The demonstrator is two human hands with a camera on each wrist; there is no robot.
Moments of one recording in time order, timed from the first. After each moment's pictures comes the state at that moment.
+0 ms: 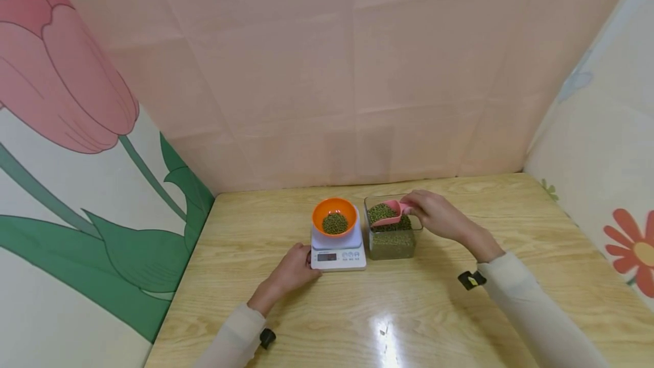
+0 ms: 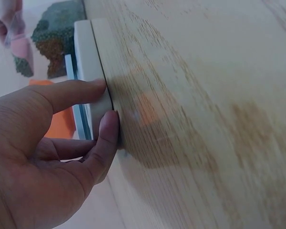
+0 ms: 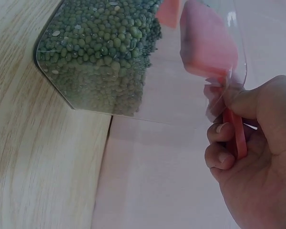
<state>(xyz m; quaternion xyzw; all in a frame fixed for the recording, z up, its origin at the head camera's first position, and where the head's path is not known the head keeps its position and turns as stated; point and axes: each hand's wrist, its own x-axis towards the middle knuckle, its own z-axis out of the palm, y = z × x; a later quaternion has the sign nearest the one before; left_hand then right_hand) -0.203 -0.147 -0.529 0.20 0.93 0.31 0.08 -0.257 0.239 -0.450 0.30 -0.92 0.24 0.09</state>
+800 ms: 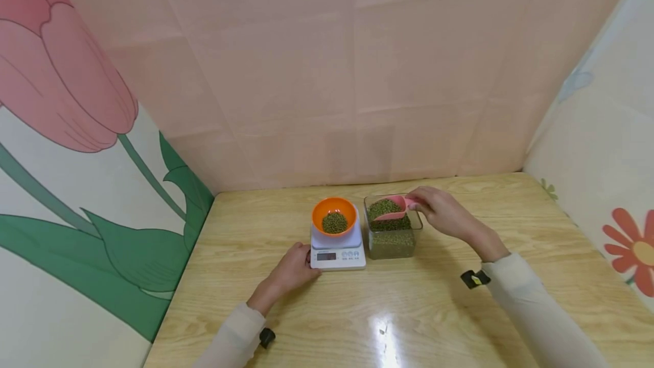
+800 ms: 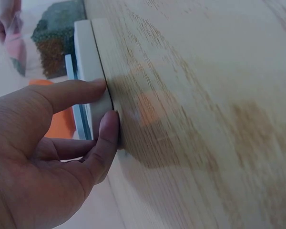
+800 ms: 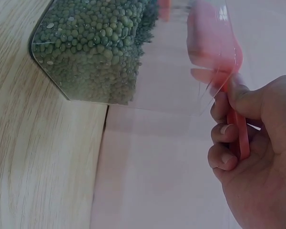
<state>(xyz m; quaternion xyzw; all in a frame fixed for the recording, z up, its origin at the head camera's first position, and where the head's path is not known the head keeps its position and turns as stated) -0.203 -0.147 -0.530 0.20 0.93 0.31 0.08 -0.252 0.246 -0.442 0.27 -0.92 0.26 0.09</state>
